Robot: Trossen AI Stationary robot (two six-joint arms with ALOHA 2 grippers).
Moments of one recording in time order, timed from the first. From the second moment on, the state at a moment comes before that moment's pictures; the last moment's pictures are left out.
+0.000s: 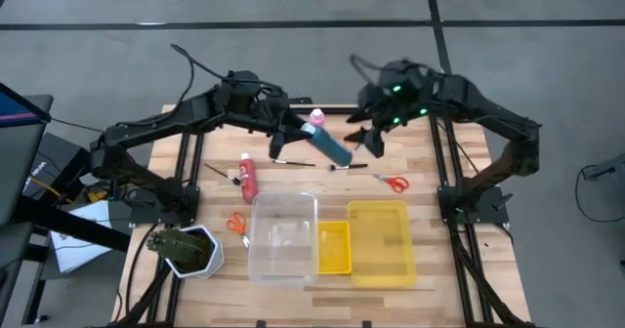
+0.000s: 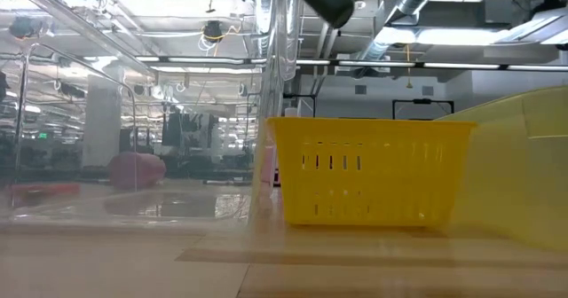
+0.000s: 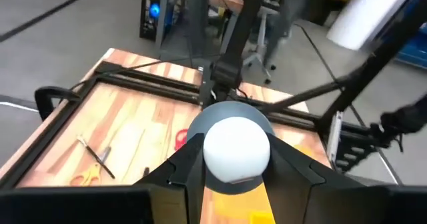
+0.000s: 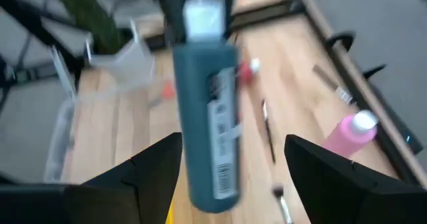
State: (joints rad) left arm 0.31 1.38 1.45 -0.40 0.33 -0.14; right arm -0.28 1.48 1.86 -1.03 -0.19 0.06
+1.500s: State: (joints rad) left arm -0.37 1.63 1.84 -1.16 -0.01 -0.24; right arm -0.36 1.32 1.86 -1.01 -0.16 0.15
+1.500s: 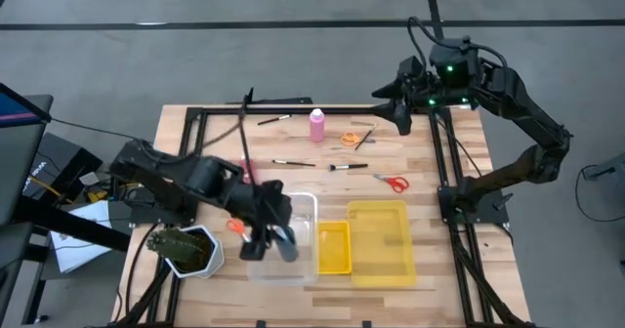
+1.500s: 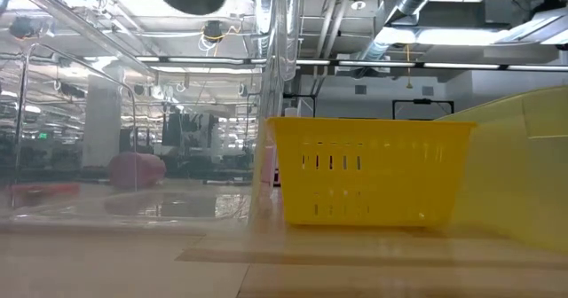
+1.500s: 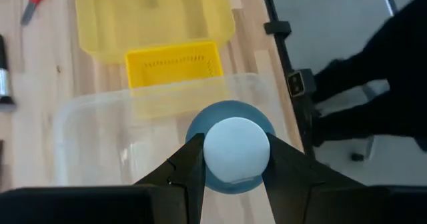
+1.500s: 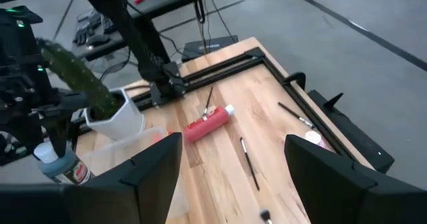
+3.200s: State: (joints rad) left arm -0.49 1.77 1.50 -0.83 -0.26 -0.72; right arm -0.27 1.28 1.86 -1.07 -0.15 0.08
